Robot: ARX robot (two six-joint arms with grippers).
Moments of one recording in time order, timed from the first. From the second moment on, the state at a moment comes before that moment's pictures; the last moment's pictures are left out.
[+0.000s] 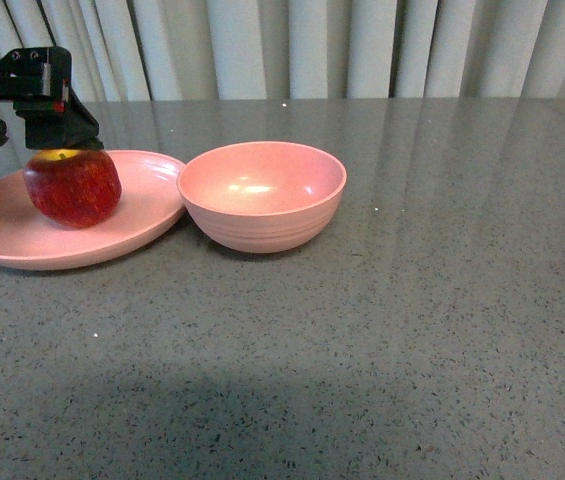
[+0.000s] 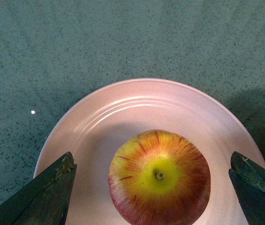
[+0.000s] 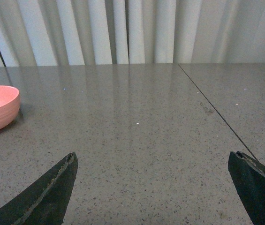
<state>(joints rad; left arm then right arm) -0.03 1.63 1.03 0.05 0.14 0.06 0.00 0.00 0.01 0.00 0.00 0.01</state>
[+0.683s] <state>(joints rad) -0.03 1.74 1.07 0.02 0.18 0.03 0.00 0.00 0.01 0.00 0.00 0.01</state>
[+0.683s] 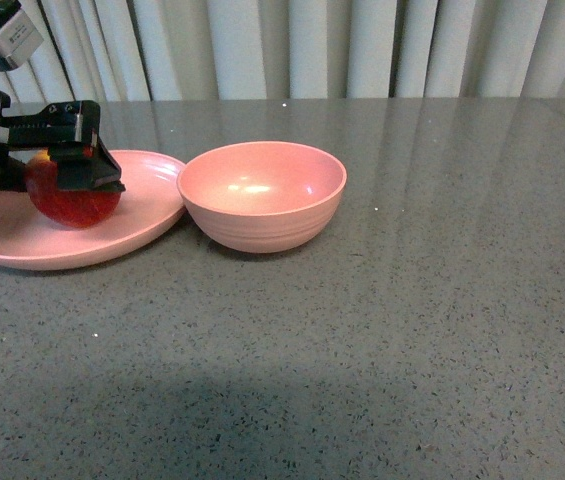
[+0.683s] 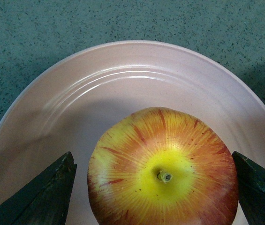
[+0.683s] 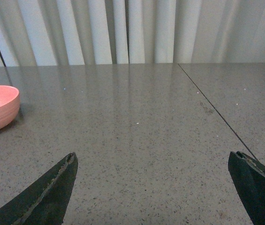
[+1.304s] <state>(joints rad) -0.04 1.75 1.09 0.00 0.16 0.06 0.00 0.00 0.01 0.00 0.00 0.01</state>
